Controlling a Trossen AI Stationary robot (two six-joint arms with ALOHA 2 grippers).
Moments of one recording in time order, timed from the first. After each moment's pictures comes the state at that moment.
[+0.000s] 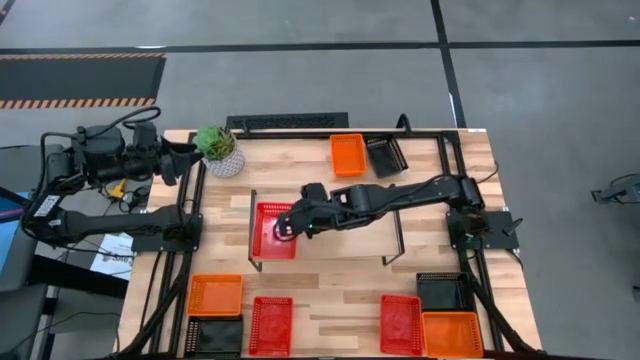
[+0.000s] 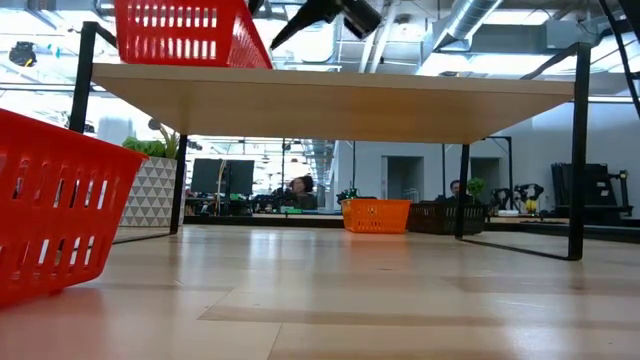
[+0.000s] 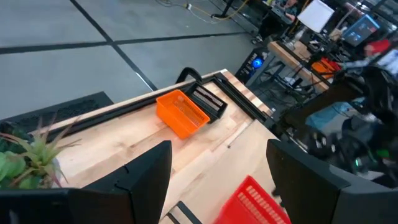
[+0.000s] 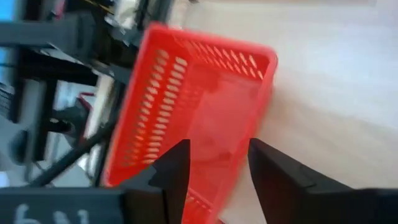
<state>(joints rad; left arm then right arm) 0.34 0.61 1.31 -1.05 -0.13 -0.58 0.16 2.03 2.05 -0.86 0.28 1.38</state>
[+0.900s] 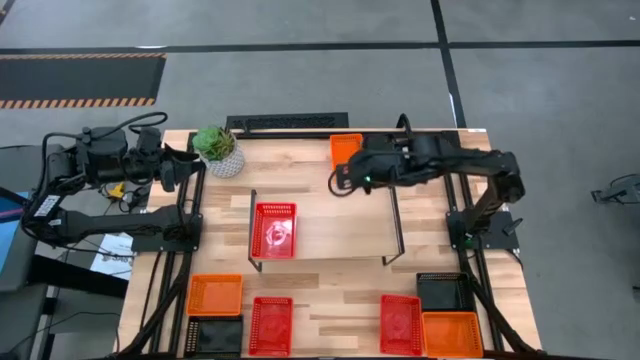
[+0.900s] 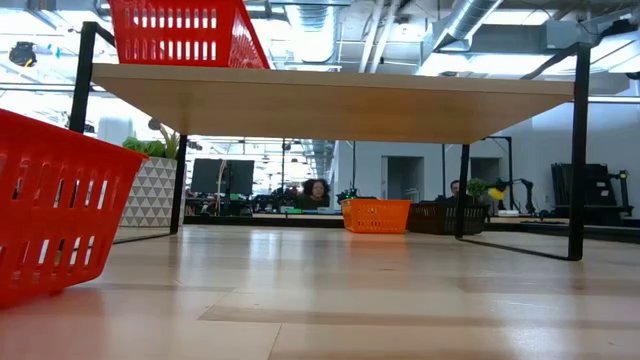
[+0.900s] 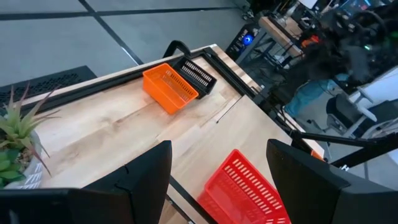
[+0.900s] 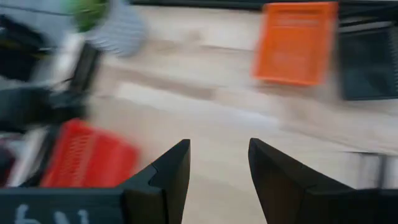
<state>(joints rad) 0.34 0.62 1.31 -1.11 -0.04 -0.61 0.04 1.71 2.05 -1.40 0.45 1.31</state>
